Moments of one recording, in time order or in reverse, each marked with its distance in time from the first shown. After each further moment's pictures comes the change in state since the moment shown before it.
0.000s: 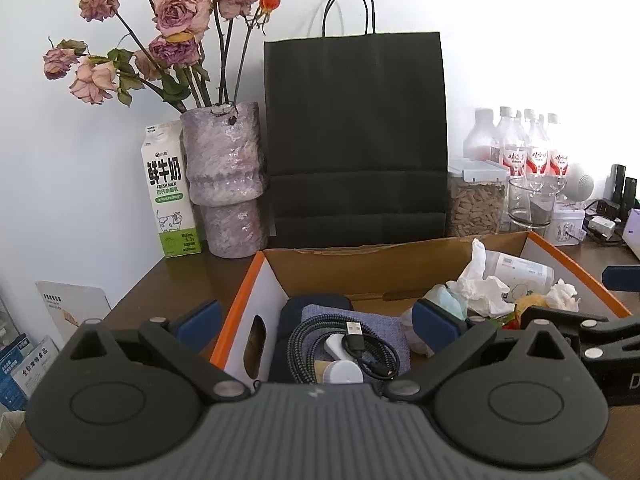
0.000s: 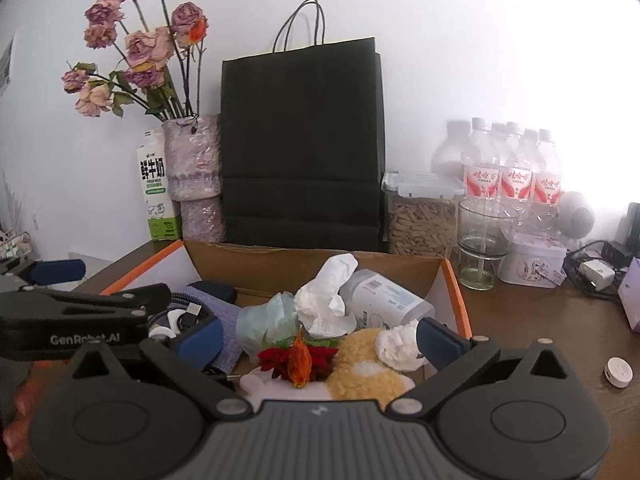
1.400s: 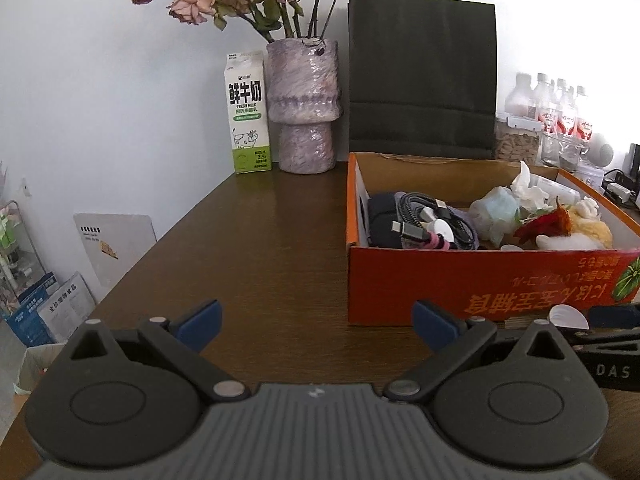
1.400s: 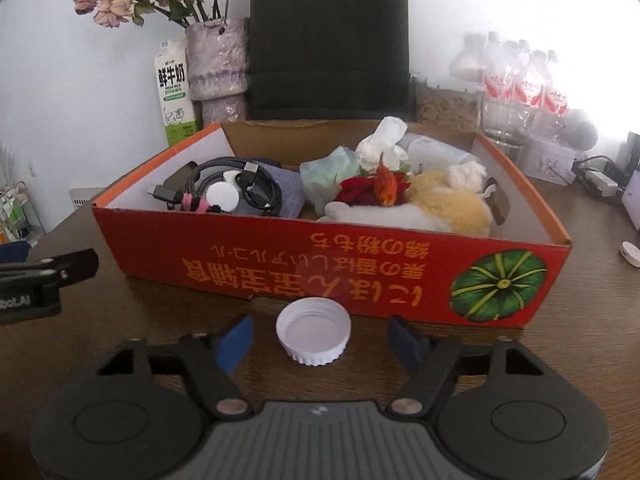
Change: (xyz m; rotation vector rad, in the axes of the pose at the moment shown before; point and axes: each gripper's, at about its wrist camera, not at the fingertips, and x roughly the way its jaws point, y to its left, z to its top) left arm -0.061 0.079 -0.074 -0.075 0.136 0.060; right arm -0.010 0.067 -0.076 0.013 0.239 -0.023
